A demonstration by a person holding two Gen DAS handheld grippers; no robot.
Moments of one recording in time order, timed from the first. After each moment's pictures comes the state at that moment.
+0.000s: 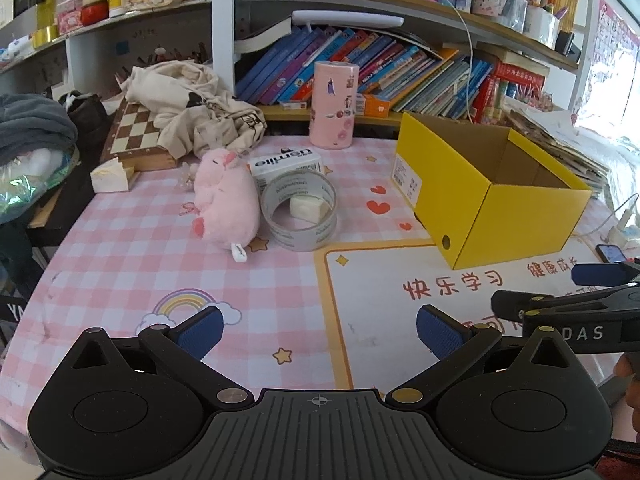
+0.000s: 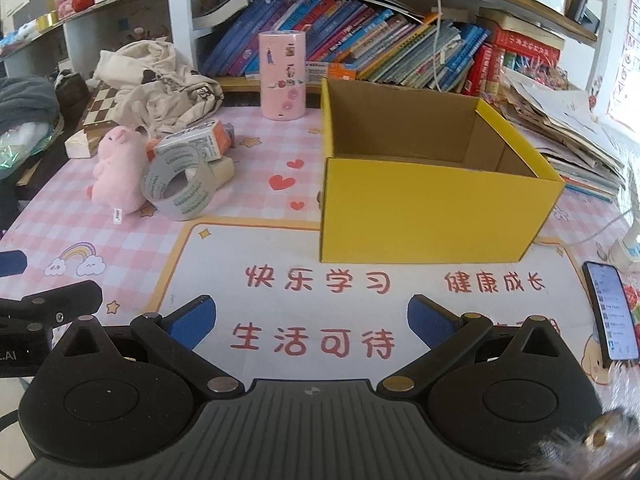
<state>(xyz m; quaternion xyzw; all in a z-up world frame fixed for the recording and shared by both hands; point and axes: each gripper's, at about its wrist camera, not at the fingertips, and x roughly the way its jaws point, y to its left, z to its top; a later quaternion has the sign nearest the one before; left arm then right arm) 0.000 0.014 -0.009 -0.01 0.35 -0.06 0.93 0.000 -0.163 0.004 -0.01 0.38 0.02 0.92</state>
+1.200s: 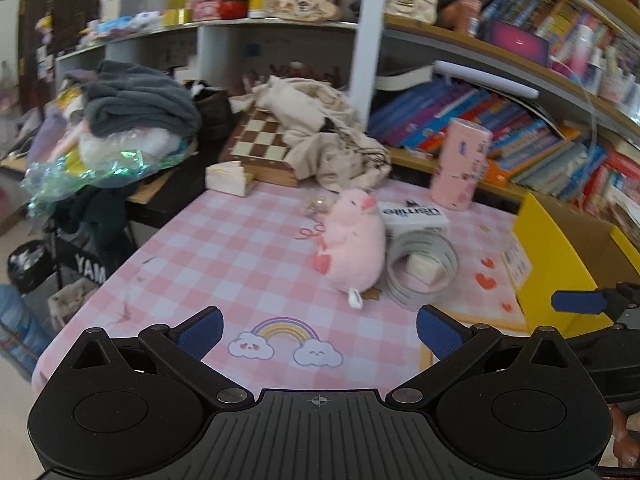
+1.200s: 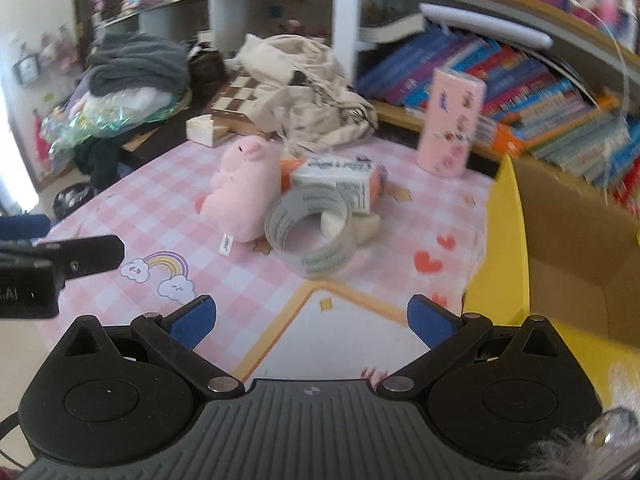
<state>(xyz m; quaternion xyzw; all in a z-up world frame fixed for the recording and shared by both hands) 0.012 0.065 0.003 -0.09 0.31 0.12 0.94 0.077 -0.099 0.008 -0.10 0.34 0.23 0.90</state>
